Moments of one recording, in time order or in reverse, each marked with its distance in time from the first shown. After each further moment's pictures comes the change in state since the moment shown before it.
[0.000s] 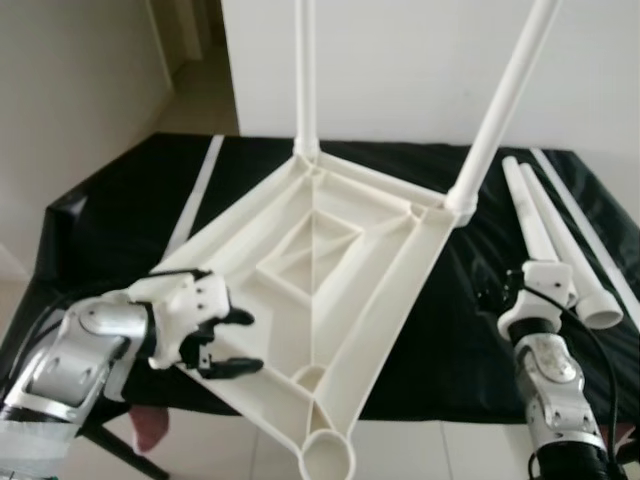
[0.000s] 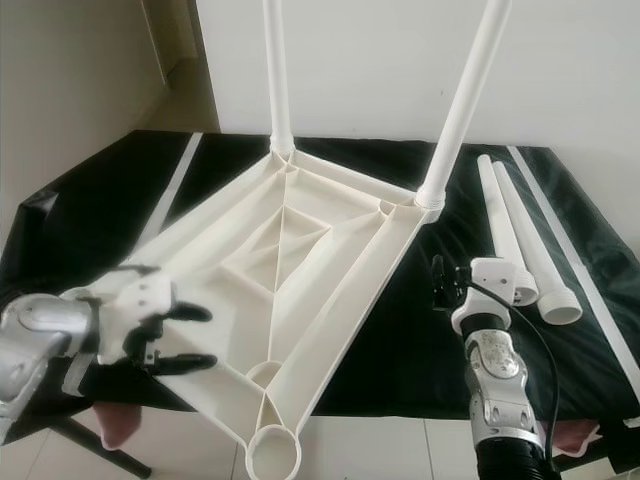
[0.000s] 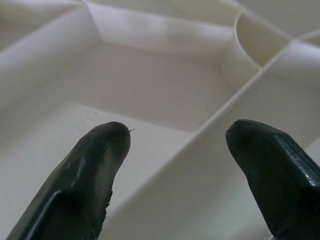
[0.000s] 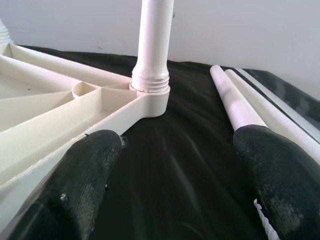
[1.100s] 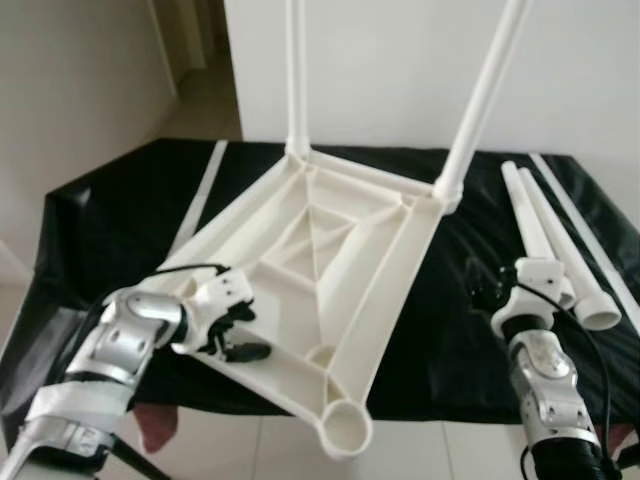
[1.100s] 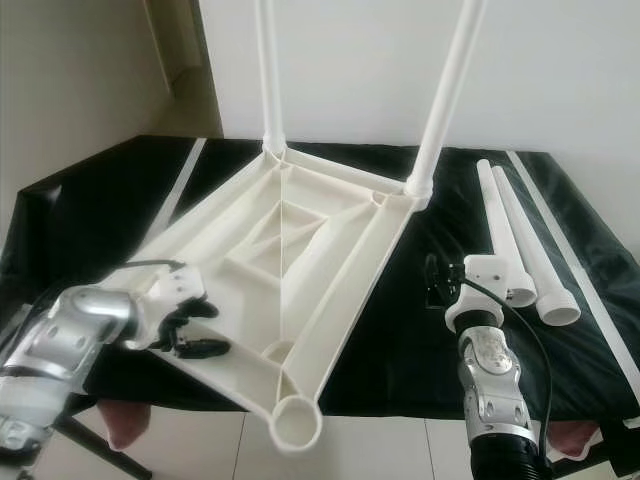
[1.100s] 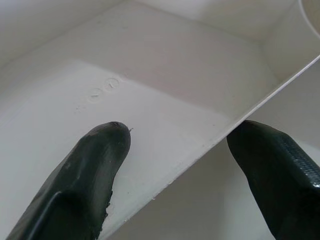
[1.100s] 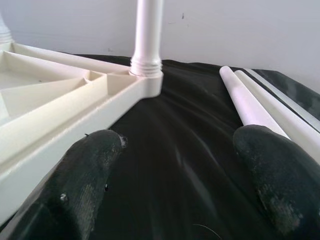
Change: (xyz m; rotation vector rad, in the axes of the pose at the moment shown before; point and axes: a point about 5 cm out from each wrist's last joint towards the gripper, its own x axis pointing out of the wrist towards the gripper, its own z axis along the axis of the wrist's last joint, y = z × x) left arm 0.032 0.041 -0.007 -0.222 0.056 0.125; right arm 0.002 0.008 0.000 0.018 0.014 0.016
